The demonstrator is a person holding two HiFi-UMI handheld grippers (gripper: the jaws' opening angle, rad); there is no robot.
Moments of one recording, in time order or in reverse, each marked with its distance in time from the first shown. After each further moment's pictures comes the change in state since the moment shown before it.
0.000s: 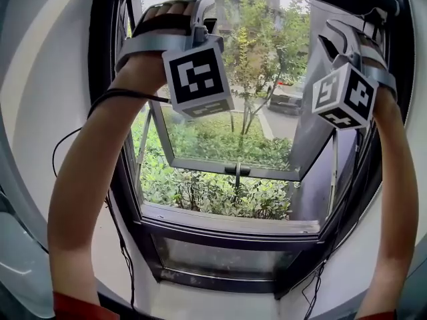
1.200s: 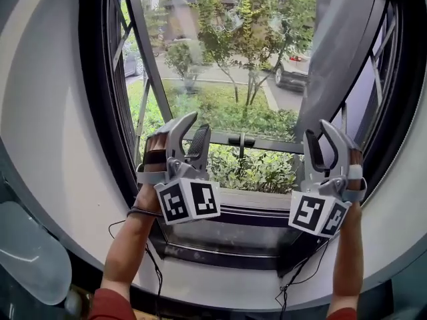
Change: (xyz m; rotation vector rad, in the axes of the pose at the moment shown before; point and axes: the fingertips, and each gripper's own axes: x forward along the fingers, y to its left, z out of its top) left arm -0.170 -0.233 -0.021 -0.527 0.031 -0.325; right arm -0.187 0.196 0.008 0.364 -0.056 0.208
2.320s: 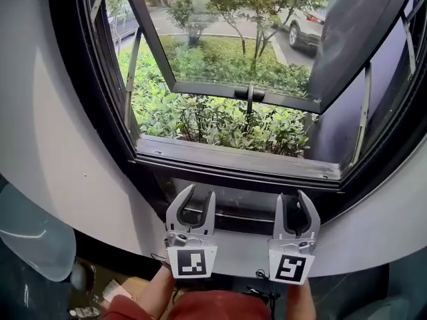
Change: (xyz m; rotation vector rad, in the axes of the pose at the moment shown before) left arm -0.154 -0.177 -0.074 -0.822 0.127 -0.133; right arm -0.149 0.184 -0.031 0.895 0.074 0.161
